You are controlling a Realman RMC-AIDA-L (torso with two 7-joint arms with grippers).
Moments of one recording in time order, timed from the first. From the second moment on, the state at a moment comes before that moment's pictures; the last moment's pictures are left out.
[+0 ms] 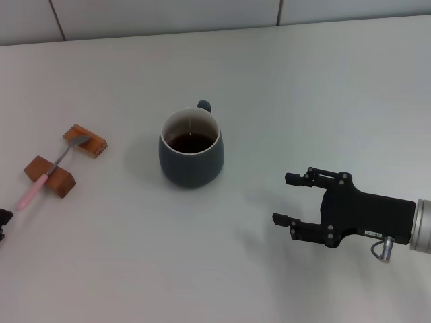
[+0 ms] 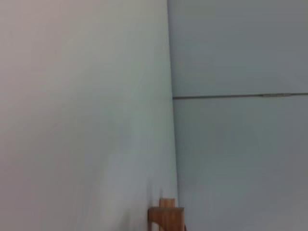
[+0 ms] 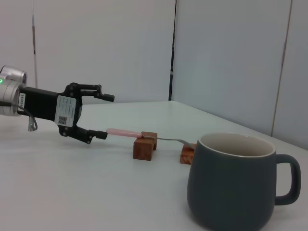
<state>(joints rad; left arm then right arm) -0.13 -2.07 -0.04 0.25 1.98 1.51 -2.08 0.42 2.08 -0.71 -0.31 -1.89 -1.47 0.64</state>
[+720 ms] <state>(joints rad) -0.16 -2.06 -0.03 0.20 2.03 1.49 -2.11 0.42 2.08 -0.71 -0.31 -1.89 -1.48 0.65</state>
